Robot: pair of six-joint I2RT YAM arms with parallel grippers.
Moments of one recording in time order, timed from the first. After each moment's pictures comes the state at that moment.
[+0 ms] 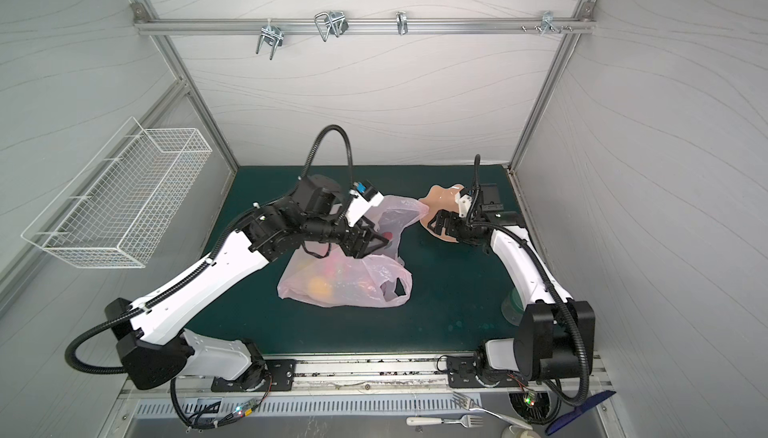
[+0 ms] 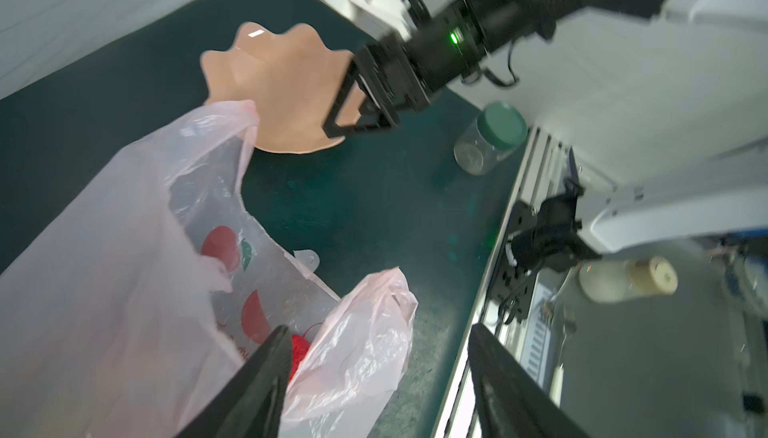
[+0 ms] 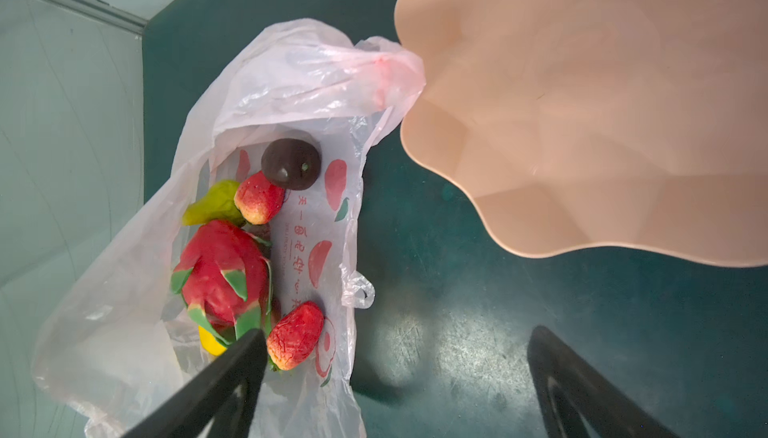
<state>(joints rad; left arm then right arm) -0.84 1.41 1.50 -0.79 0.35 0.02 0.12 1.34 1.08 -0.71 -0.47 0.30</state>
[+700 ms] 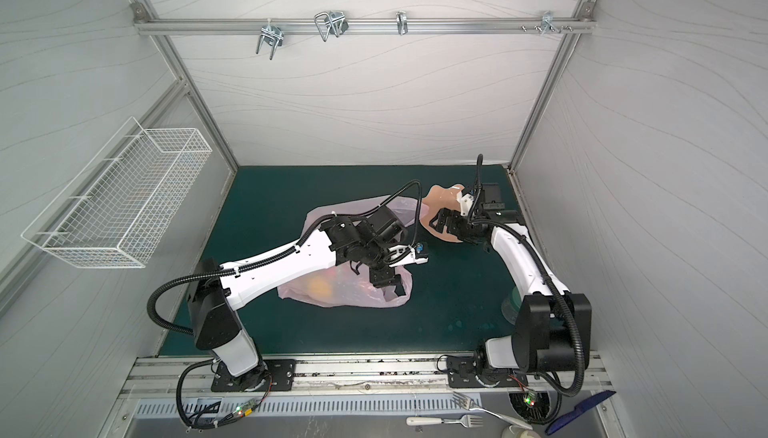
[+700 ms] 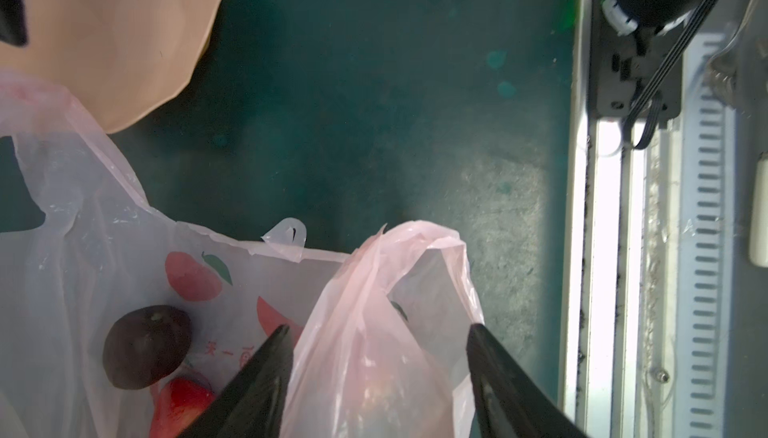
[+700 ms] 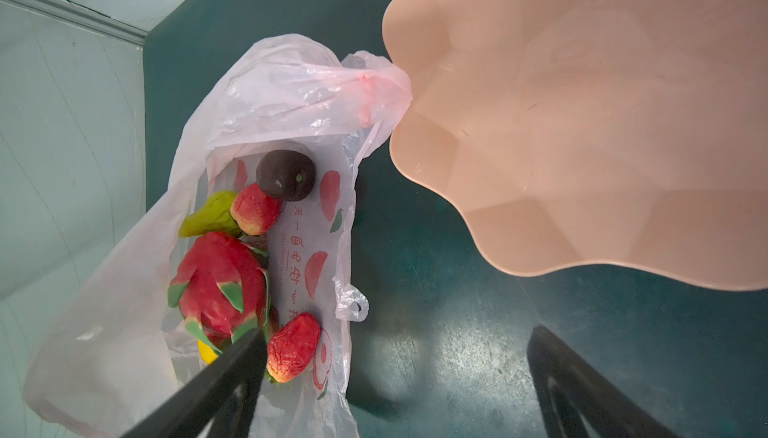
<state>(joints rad) -0.99 1.73 1.56 -0.95 0.15 0.51 0.09 1.38 1.08 -0.68 -0.49 0.29</state>
